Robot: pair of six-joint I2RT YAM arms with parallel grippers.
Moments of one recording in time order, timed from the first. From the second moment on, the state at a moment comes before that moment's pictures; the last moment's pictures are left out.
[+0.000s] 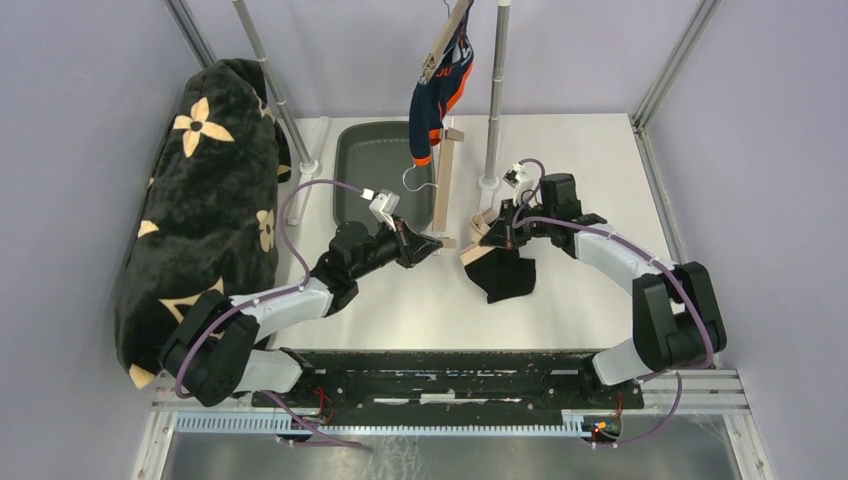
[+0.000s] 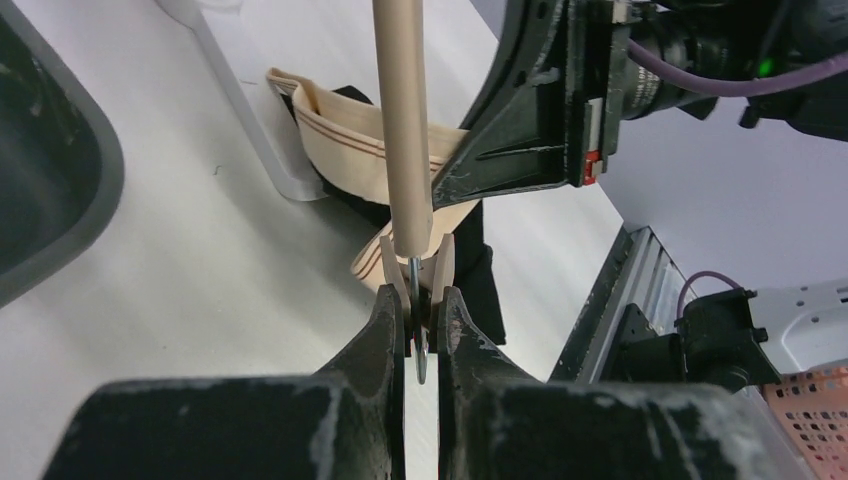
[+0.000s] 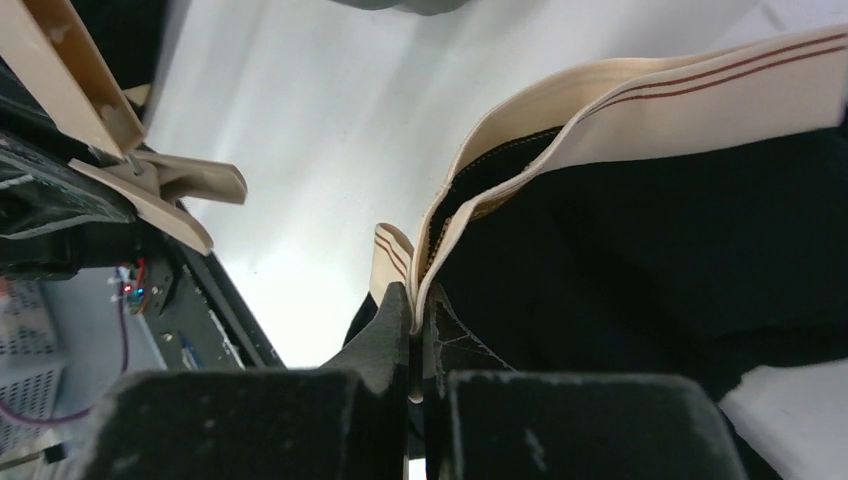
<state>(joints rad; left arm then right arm) -0.62 1.31 0.51 0.67 0.33 -0.59 0.28 1.46 0.86 -0.13 -0.67 0.19</state>
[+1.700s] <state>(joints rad) -0.54 1.45 0.57 0.69 0.69 -0.53 0.30 1.54 0.86 0.04 -1.06 0.19</state>
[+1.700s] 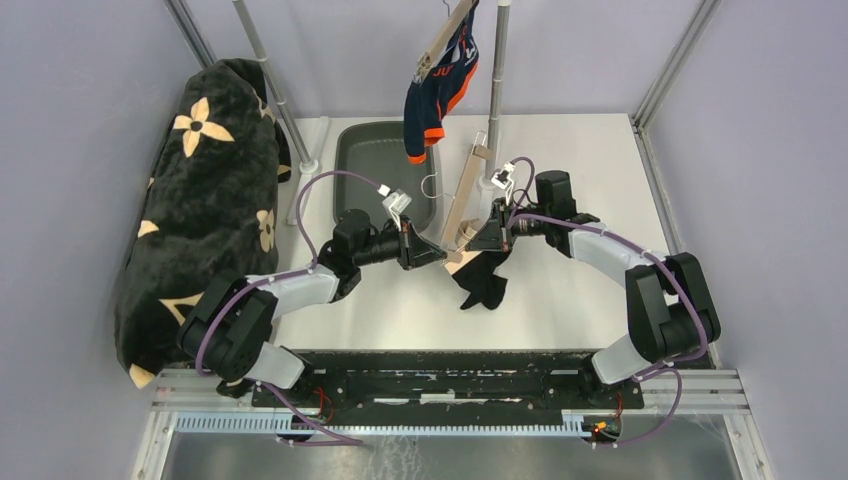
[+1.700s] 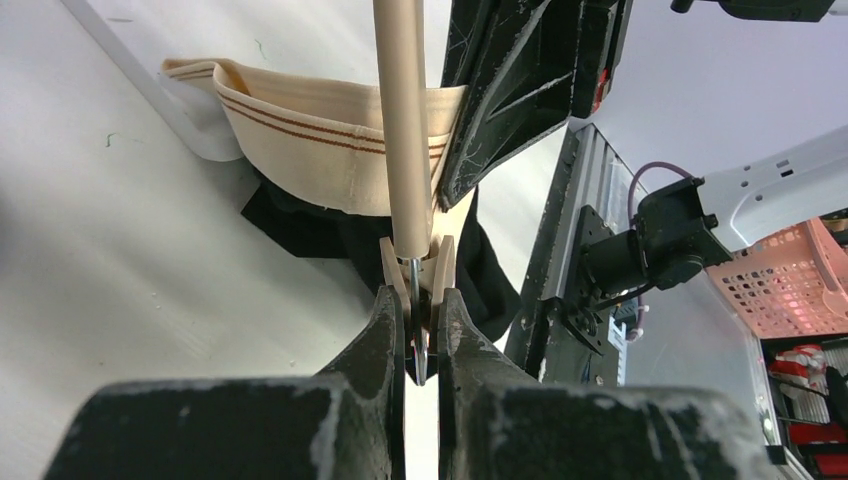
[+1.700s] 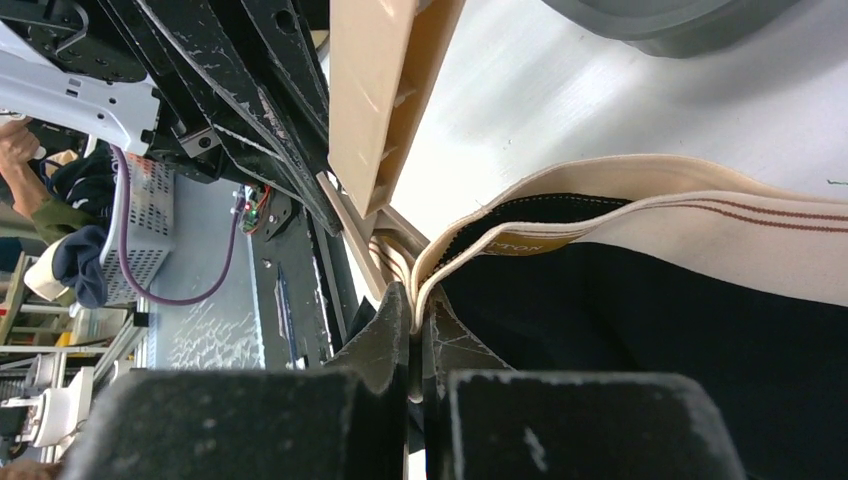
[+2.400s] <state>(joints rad) -0.54 1.48 0.61 0.65 0.77 -0.53 0.31 1.50 0.88 -0.07 -1.06 0.06</state>
